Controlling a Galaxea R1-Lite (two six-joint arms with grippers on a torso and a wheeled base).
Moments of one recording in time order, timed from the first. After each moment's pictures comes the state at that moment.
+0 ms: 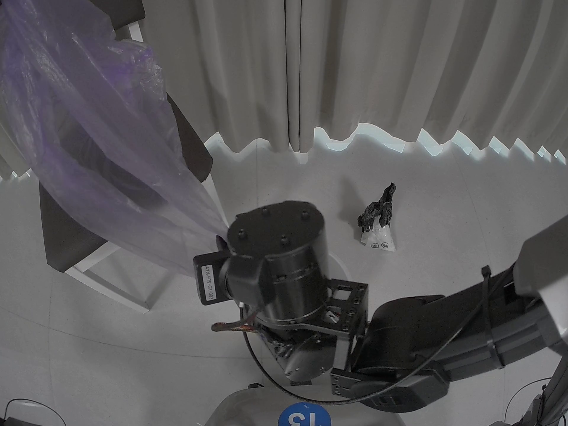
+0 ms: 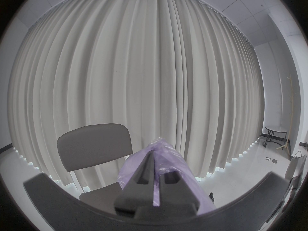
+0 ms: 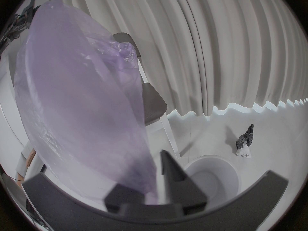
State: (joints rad) left arm -0.36 1.06 -1.38 -0.12 0.12 0.17; right arm 1.10 2.09 -1.28 -0.63 -0.59 0.26
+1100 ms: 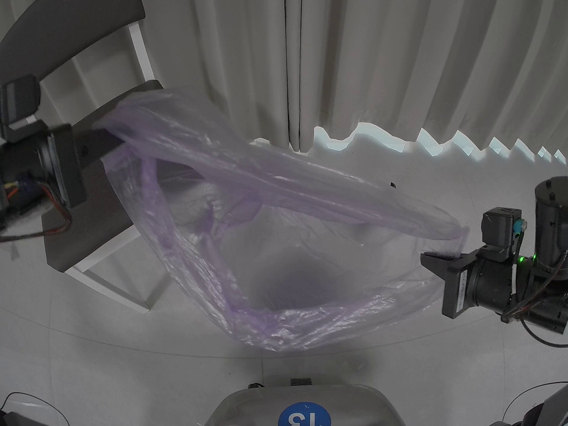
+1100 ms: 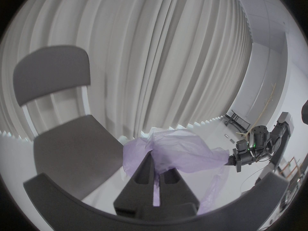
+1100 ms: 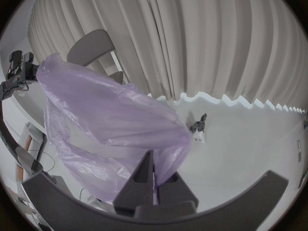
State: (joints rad) left arm -0.57 1.15 -1.03 -0.04 0.02 -0.06; right arm 0.81 1.37 -0.73 -0.20 -0.36 0.25
